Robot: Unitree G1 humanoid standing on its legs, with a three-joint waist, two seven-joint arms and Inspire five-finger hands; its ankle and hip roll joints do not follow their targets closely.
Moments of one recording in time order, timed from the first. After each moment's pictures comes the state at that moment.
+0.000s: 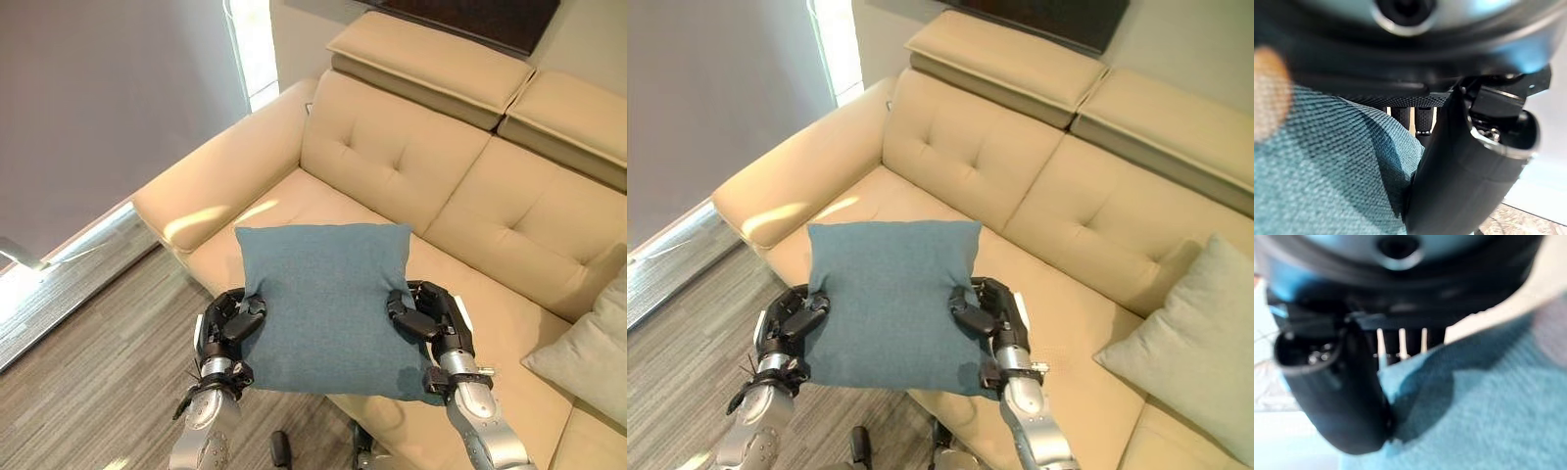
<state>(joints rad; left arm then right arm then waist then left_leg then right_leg) 0.13 0.23 -0.19 0.09 -0.62 -0.19 0.31 0.10 -0.34 0.16 0.06 0.28 -0.12 -0.20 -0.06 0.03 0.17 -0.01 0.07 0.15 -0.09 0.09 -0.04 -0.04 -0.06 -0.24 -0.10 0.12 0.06</state>
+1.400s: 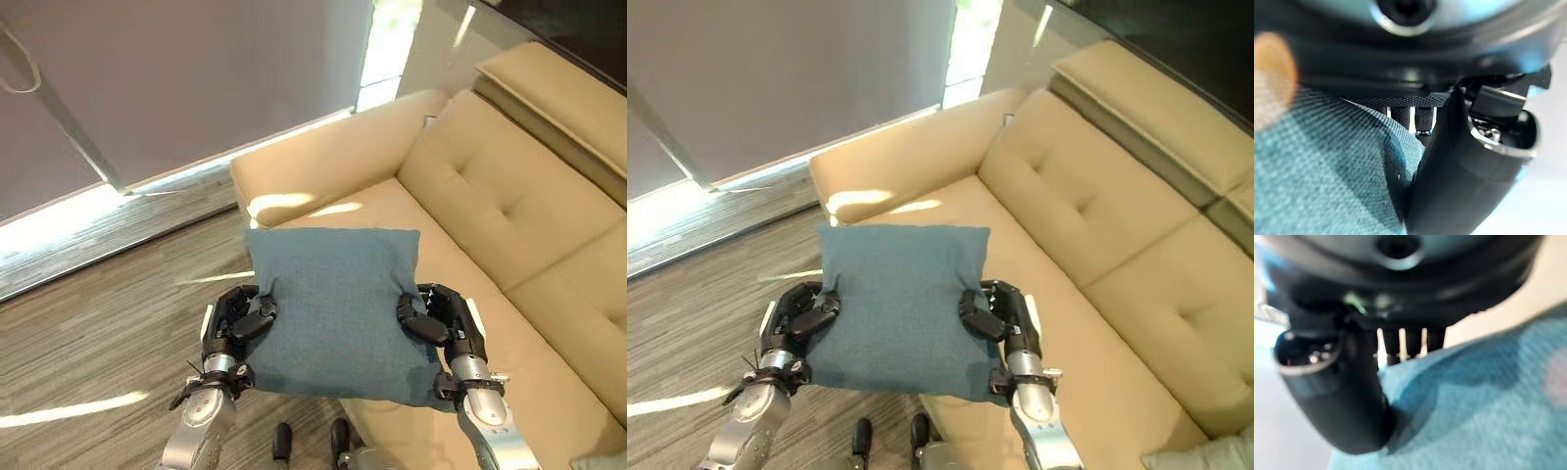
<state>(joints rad) 0.10 0.32 -0.28 0.07 -0.58 -0.19 0.27 0.11 -0.34 0.09 0.03 0.20 -0.12 -0.21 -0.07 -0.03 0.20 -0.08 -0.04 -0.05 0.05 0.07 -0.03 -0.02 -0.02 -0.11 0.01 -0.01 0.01</state>
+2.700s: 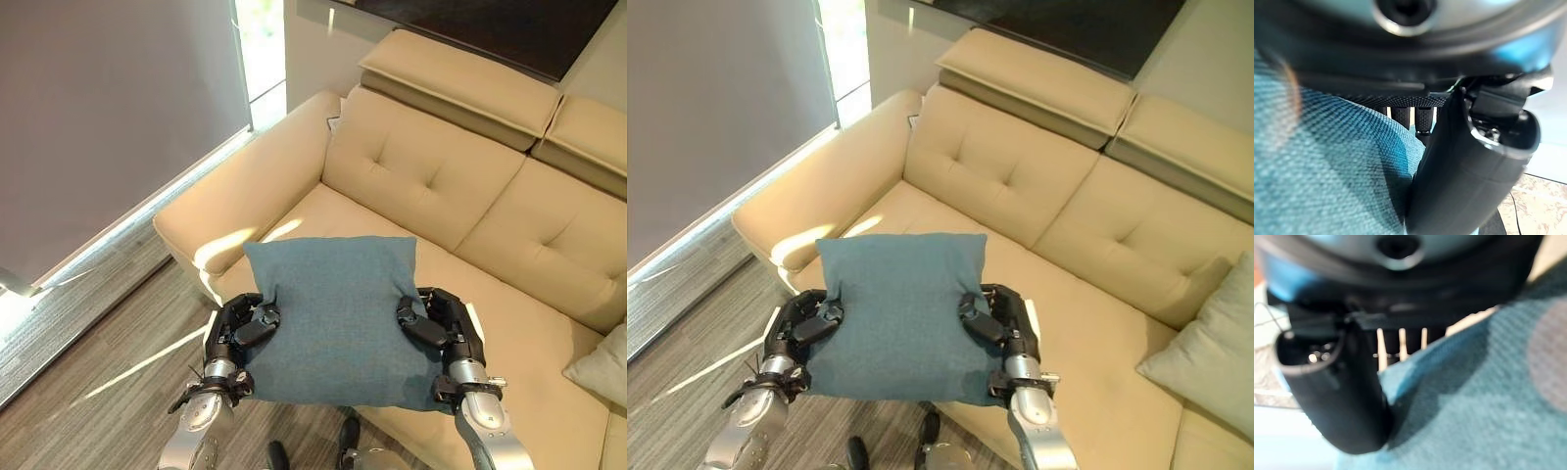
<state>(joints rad) 0.13 0.34 -0.27 0.08 -0.57 -0.15 0.23 0.15 -0.32 0.10 0.03 0.20 -0.12 -0.19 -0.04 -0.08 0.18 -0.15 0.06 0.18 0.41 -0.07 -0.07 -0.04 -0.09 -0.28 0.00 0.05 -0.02</state>
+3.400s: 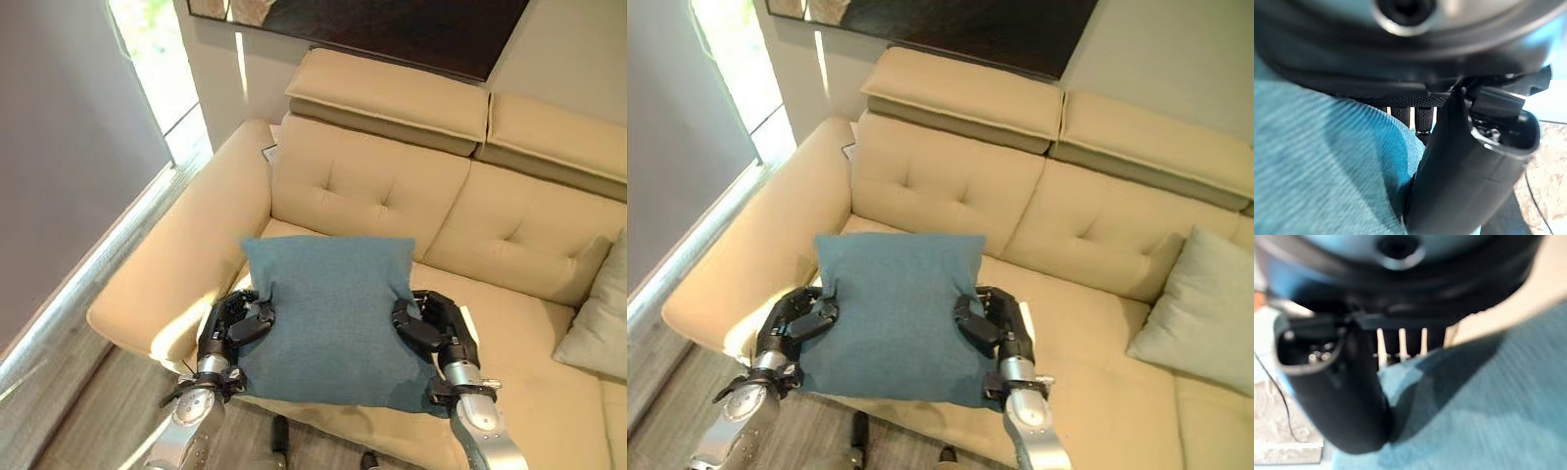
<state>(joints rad) 0.10 0.40 -0.25 0.07 -0.57 -0.15 0.23 0.14 -0.28 0.13 0.04 0.18 -0.11 -0.19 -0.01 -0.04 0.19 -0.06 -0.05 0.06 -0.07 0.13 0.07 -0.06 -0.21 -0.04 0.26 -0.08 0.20</state>
